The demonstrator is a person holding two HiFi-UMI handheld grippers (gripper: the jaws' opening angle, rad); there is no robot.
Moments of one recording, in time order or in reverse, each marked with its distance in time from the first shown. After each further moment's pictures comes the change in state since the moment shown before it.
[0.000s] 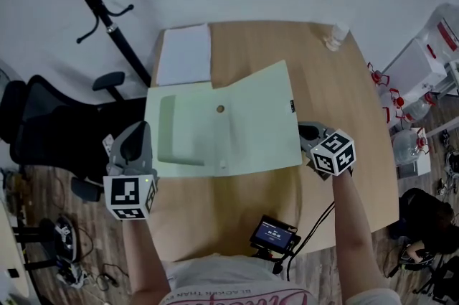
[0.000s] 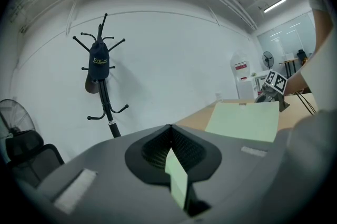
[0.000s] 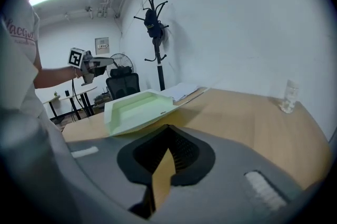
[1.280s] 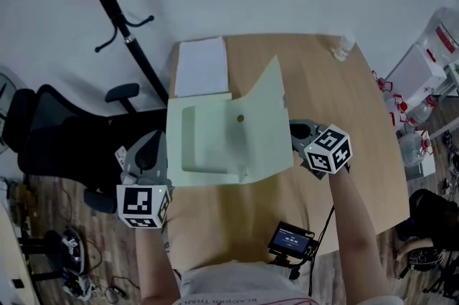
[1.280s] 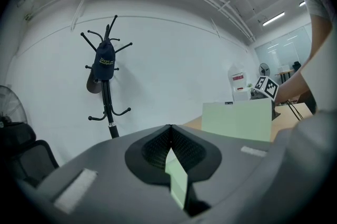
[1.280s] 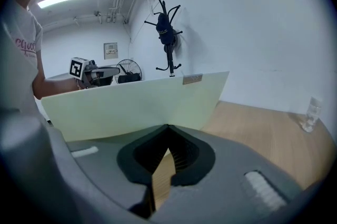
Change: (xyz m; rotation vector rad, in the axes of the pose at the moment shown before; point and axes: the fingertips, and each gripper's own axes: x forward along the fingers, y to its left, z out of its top) left arm -0.016 0.031 0.003 -0.058 -0.076 -0.062; right arm 0.050 0.067 0.079 -0.040 -0.069 0.073
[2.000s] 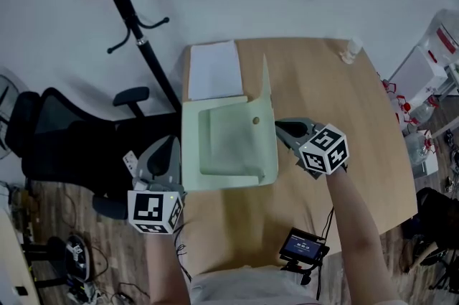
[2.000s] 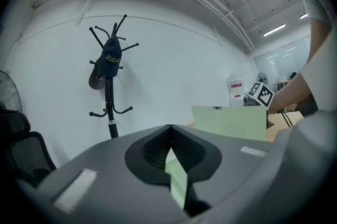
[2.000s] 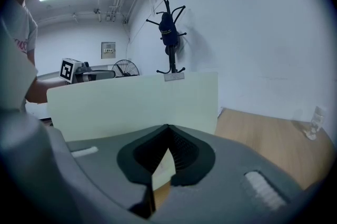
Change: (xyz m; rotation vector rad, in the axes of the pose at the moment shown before) left arm -0.012 0.023 -0.008 -0.072 -0.047 -0.046; right arm 0.046 0.030 0.035 -0.020 -0.028 -0.052
